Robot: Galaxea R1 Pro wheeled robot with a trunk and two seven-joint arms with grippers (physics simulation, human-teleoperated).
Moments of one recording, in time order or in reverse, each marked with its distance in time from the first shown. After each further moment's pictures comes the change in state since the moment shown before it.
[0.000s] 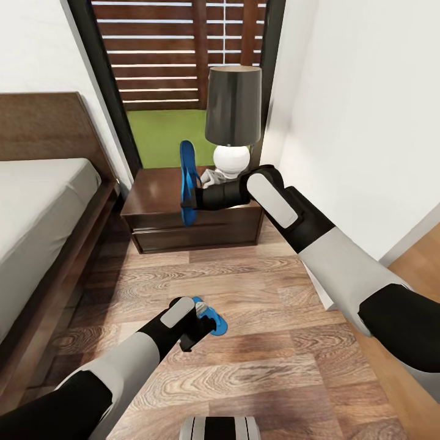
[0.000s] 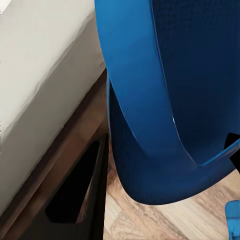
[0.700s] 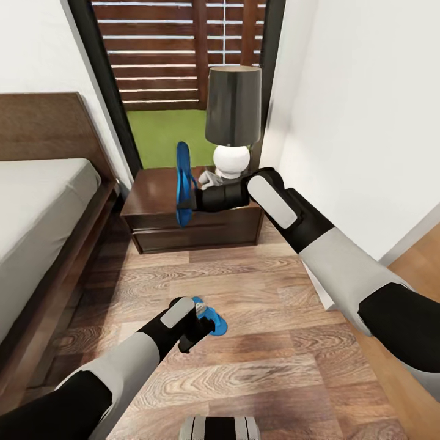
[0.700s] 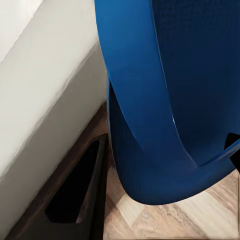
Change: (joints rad) left arm 0.000 0.000 -0.001 0.001 -0.002 0.003 0.031; right arm 0.000 -0.003 0.003 0.038 0.006 -0.003 0.148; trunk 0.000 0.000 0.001
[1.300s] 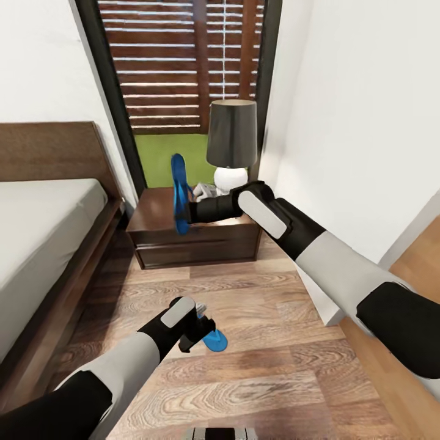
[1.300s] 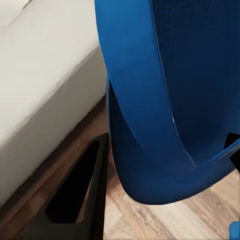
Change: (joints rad) left arm 0.000 0.000 -0.001 -0.006 0.000 0.003 0.000; right arm 0.001 -0.002 0.151 0.047 -0.001 -0.132 0.018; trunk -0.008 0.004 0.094
